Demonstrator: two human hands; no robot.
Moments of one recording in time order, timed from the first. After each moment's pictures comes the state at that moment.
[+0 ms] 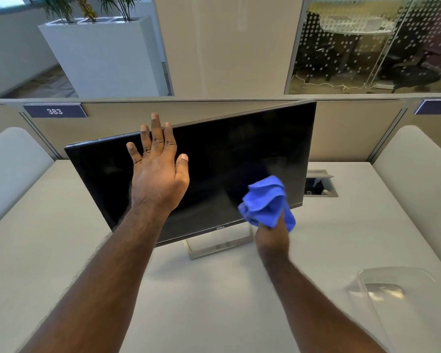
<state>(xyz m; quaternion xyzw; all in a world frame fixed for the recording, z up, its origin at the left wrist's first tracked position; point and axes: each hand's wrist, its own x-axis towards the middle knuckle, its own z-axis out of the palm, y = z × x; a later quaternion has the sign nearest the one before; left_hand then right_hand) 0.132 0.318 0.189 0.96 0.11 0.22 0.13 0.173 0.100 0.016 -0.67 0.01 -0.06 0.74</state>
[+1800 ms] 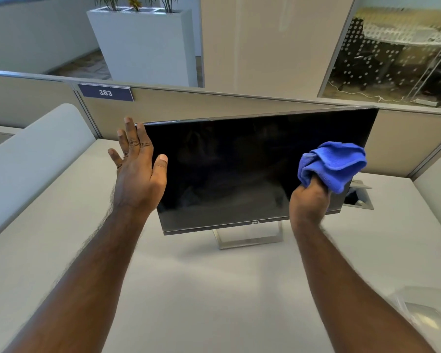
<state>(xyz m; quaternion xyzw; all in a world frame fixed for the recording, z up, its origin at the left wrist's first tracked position) 0.057 0.427 0.170 0.92 0.18 0.27 0.21 0.210 0.140 0.090 -0.85 0.06 -0.25 0.45</state>
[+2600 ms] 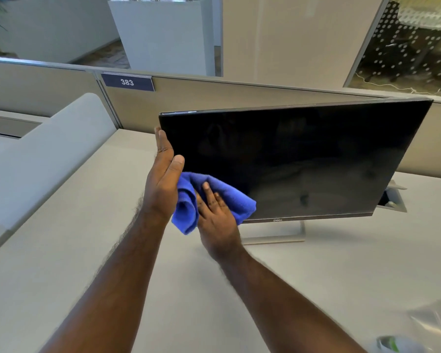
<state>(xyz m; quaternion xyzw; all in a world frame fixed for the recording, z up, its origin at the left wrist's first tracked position) 0.046 0.422 0.146 0.77 0.13 0.30 0.54 0.095 0.311 0.024 -0.80 -0.48 -0.28 0.21</state>
